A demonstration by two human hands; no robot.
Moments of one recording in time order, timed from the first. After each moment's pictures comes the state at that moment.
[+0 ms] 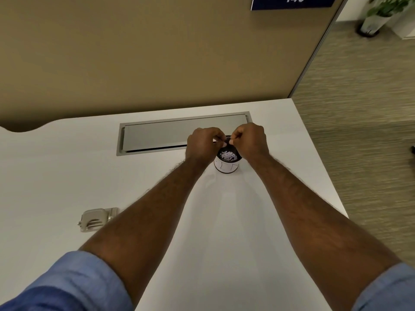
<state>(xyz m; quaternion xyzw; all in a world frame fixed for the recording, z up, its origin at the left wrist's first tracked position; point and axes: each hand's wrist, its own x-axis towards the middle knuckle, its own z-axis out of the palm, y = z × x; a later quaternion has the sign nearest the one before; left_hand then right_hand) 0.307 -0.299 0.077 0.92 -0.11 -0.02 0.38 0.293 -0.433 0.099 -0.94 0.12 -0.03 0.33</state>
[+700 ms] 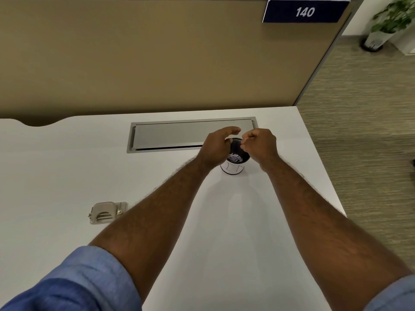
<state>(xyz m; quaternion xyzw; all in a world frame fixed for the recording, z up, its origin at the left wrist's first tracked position) 0.294 -0.299 0.095 0.88 -0.17 -0.08 0.45 0.280 -0.432 0.112 -0.87 0.20 0.00 0.45</state>
